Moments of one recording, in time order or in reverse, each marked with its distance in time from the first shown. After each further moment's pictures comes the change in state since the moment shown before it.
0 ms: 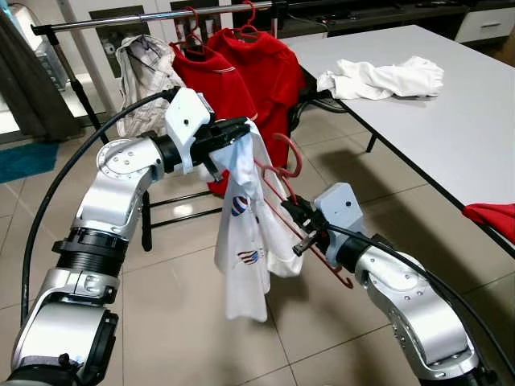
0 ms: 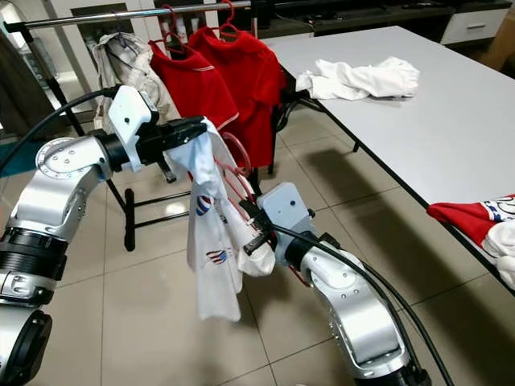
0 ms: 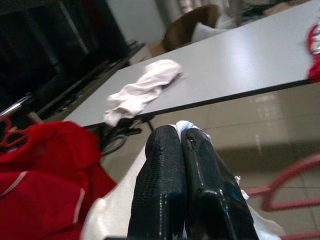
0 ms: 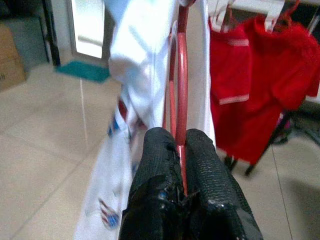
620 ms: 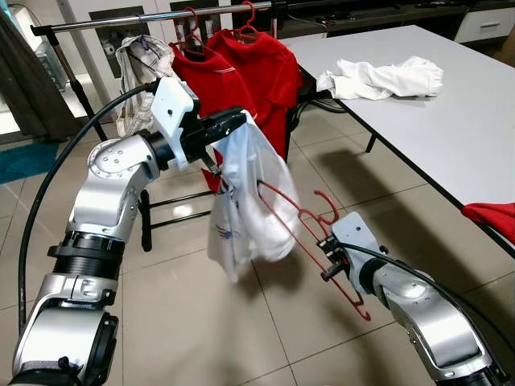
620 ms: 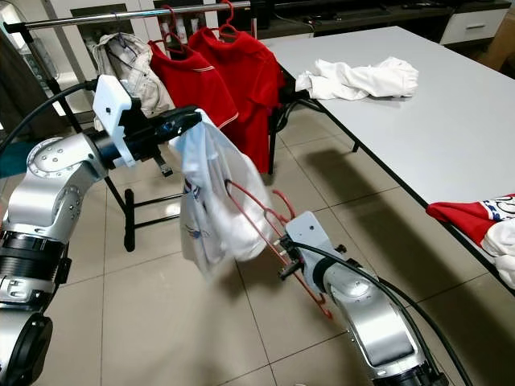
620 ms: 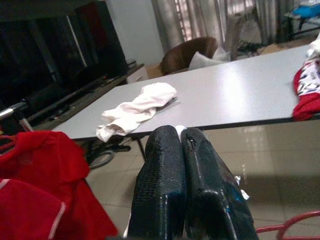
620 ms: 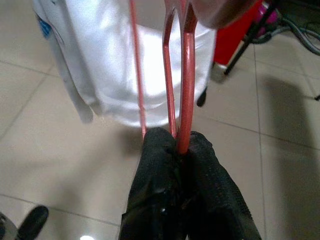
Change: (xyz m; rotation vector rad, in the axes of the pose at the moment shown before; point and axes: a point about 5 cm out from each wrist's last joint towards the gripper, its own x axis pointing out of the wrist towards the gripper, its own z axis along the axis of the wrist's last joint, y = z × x) left arm -0.008 0.000 0.006 -0.131 -0.106 -0.001; right arm -0.018 -0.023 -0.065 0.007 0.427 -0.102
